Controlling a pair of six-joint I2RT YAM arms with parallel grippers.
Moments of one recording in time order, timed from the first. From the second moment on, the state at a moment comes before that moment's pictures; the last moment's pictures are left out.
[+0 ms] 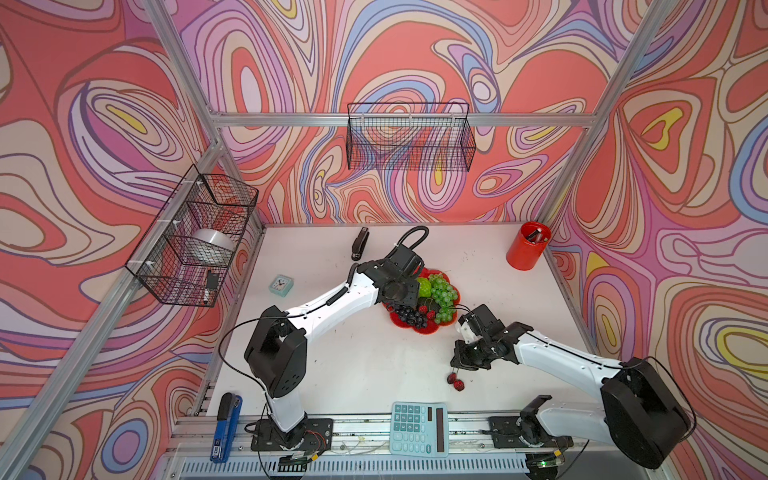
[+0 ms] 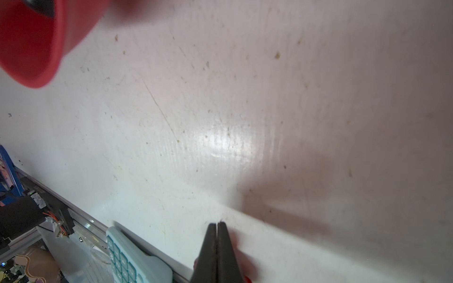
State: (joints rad) left arm -0.75 1.76 1.48 -0.75 -0.06 -0.54; right arm 0.54 1.25 0.57 -0.56 -0.35 0.62
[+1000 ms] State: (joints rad) left arm -0.67 1.54 1.26 -0.73 -0.08 -0.62; right arm 0.37 1.52 1.26 -0.60 -0.41 0.47
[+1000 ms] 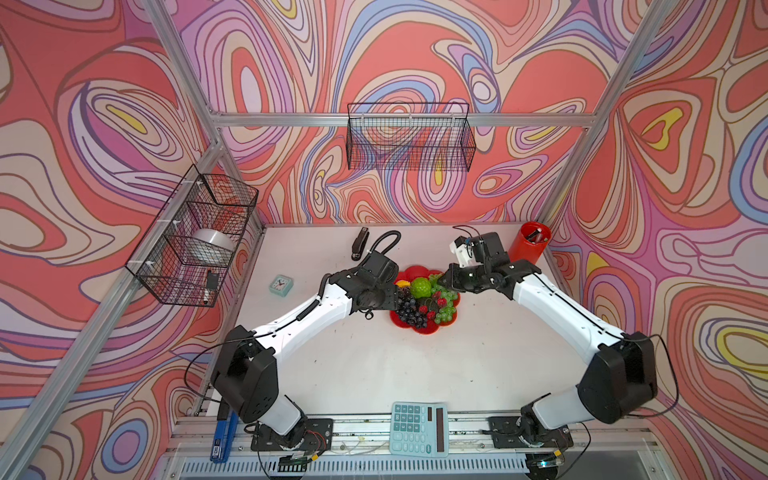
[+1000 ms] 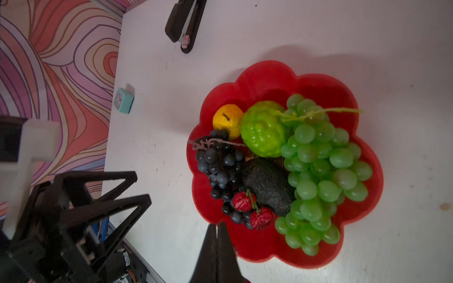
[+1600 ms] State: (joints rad) left arm -0.66 1.42 1.21 -0.80 -0.13 -0.66; right arm 0.37 1.75 1.33 -0.45 -0.33 0.39
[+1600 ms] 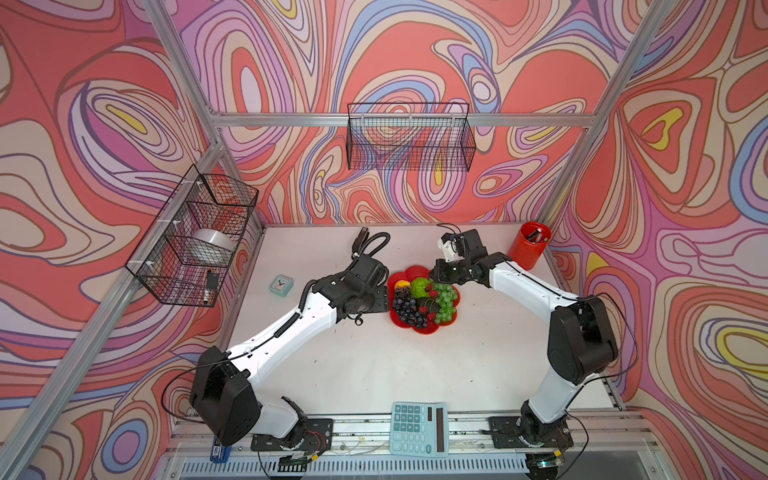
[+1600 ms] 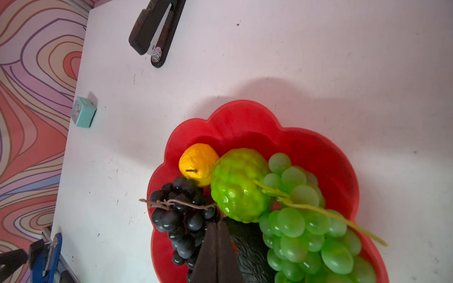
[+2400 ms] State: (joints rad) left arm -0.66 1.42 1.21 -0.81 -0.13 -0.67; right arm 0.37 1.86 1.33 -0.38 -0.31 0.37
